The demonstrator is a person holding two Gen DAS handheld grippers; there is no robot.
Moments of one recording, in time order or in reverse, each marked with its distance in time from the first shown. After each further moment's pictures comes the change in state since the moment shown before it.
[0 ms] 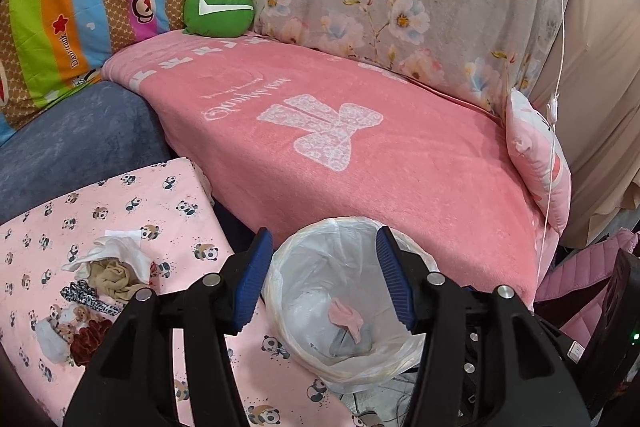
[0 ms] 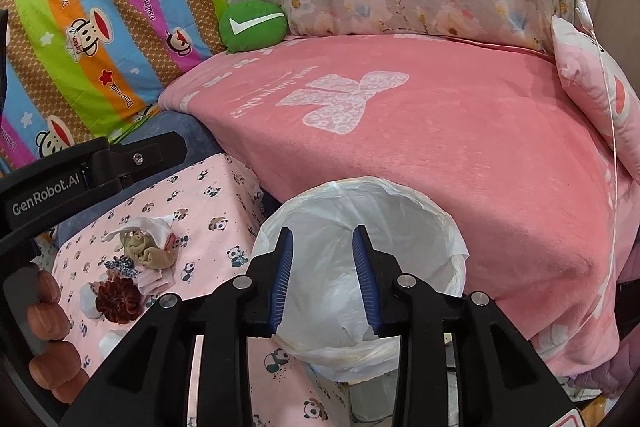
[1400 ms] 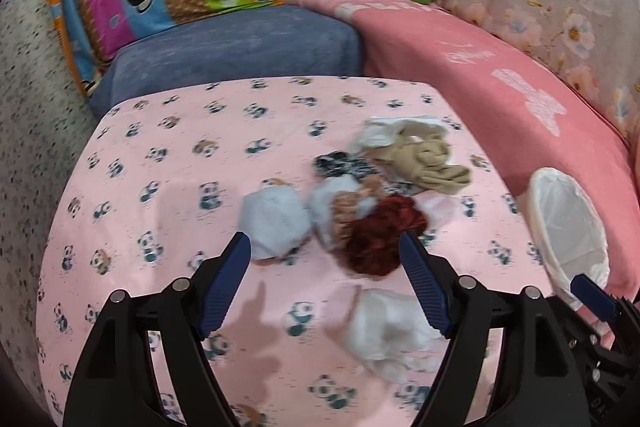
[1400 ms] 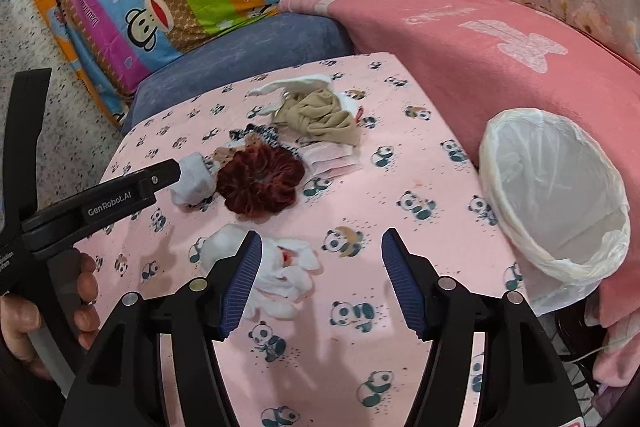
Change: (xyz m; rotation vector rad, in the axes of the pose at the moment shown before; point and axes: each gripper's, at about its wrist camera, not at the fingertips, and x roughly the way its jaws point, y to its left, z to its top) left arm -0.076 0.223 -0.126 -0.273 0.089 0.427; right arm 0.026 0.203 -0.119 -0.270 0.228 0.252
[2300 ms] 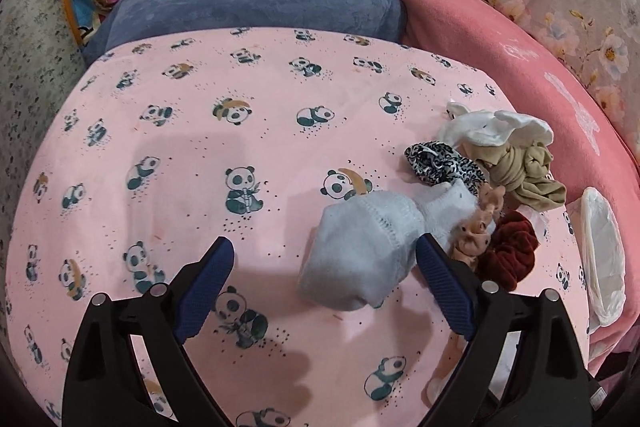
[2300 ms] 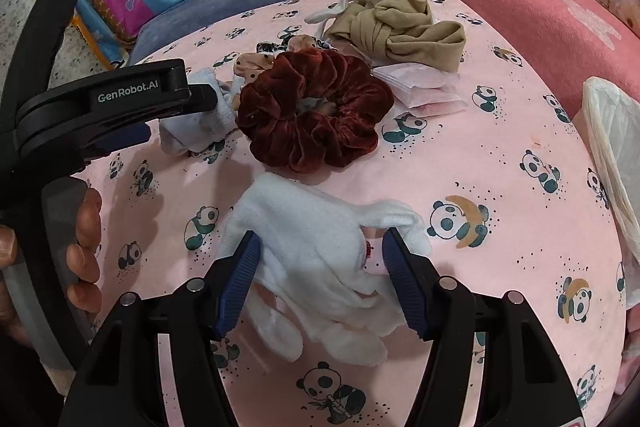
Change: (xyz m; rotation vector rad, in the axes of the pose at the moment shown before) left arm 0.081 0.065 0.010 -0.097 0.119 -0.041; right arm 0.098 0.051 -0.019 -0.053 0.150 0.009
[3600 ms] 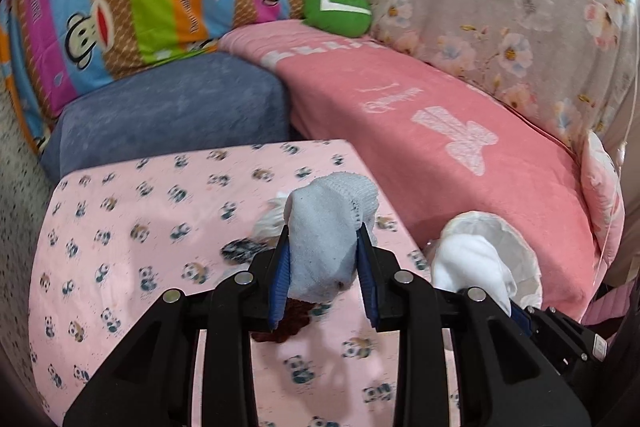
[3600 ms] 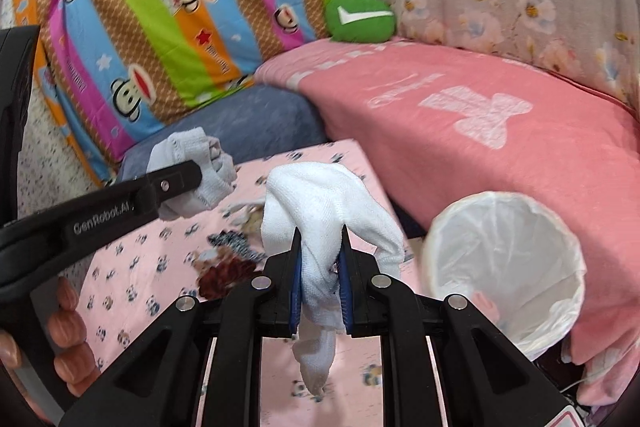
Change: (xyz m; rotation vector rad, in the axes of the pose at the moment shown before) left arm -0.122 -0.153 0.028 0.225 -0.213 -0.166; right arm -0.174 -0.104 0.058 0.124 -0.386 -0.081
